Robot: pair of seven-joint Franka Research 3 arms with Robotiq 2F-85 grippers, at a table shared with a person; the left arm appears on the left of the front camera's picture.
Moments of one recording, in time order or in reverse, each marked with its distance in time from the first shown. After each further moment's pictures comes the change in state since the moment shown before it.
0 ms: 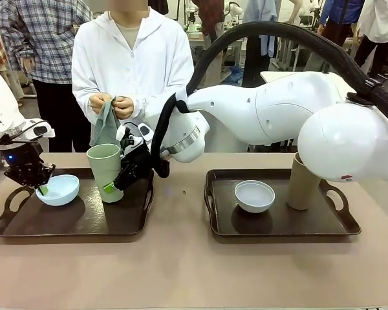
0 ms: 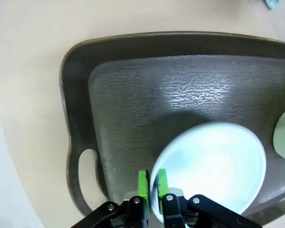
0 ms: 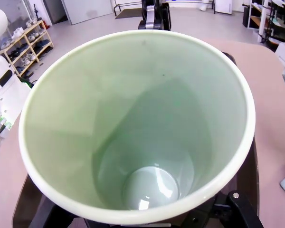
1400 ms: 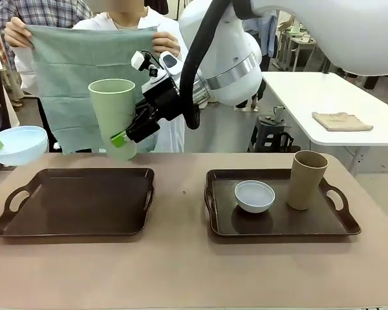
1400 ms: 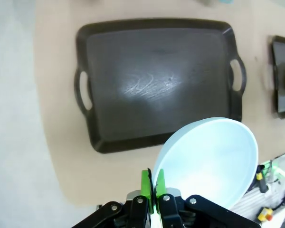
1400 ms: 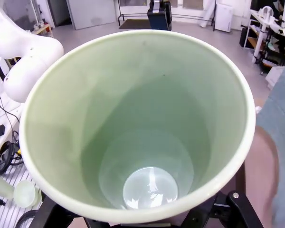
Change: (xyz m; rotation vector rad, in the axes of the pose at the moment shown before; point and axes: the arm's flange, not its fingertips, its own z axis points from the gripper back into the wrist) left arm -0.110 -0.014 0.219 -0.120 -0.068 -0.012; right arm 0.134 0.156 0.158 -0.039 -0.019 0.073
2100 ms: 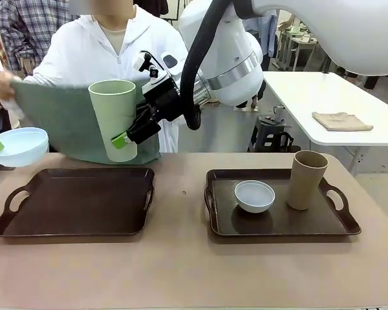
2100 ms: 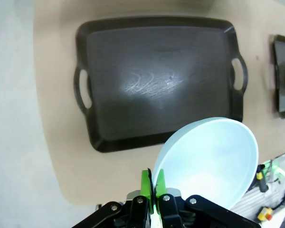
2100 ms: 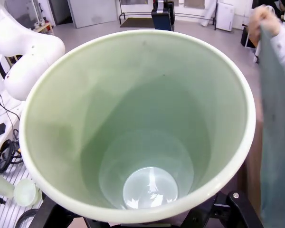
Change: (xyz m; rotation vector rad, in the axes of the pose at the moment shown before) left arm 0.002 0.001 -0.005 -0.002 0.011 0.001; right arm -0.001 0.000 -0.001 0.007 0.004 0.003
